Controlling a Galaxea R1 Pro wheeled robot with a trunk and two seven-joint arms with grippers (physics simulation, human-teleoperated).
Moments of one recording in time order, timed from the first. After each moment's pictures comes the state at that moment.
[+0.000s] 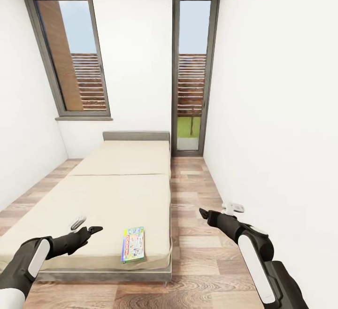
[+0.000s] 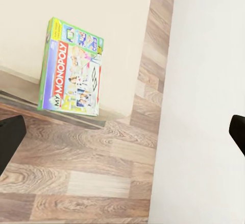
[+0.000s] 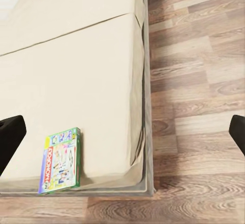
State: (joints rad) left arm -0.51 0.25 0.35 -0.77 0.35 0.83 -0.50; right arm -0.30 0.00 0.08 -1.56 -0.46 0.73 -0.13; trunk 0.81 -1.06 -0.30
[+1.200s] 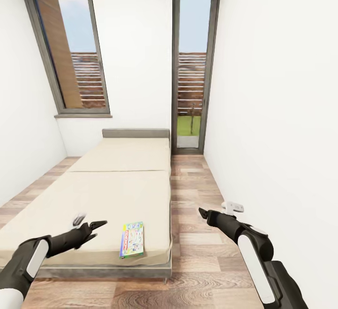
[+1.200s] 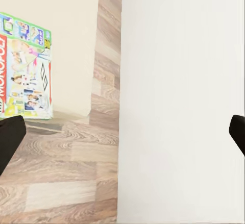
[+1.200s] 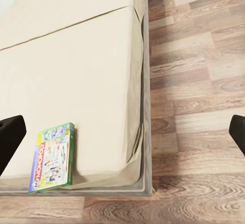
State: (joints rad) left arm -0.51 0.26 0.35 -0.76 0.35 0.84 -0.75; right arm -0.30 0.01 0.08 -1.56 -0.46 0.72 -0.13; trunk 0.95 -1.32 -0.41
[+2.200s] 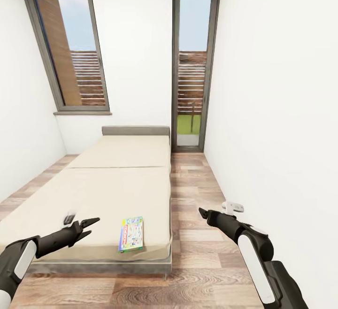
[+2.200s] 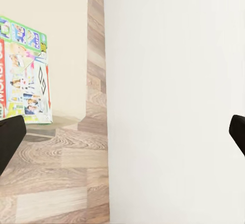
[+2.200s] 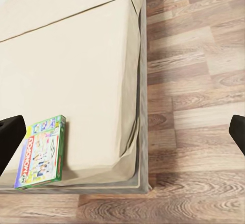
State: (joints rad) left arm -0.51 0.32 0.37 -0.74 0.35 0.84 -0.90; right arm -0.30 0.01 0.08 -1.56 -0.45 0.72 -0.13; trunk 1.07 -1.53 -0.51
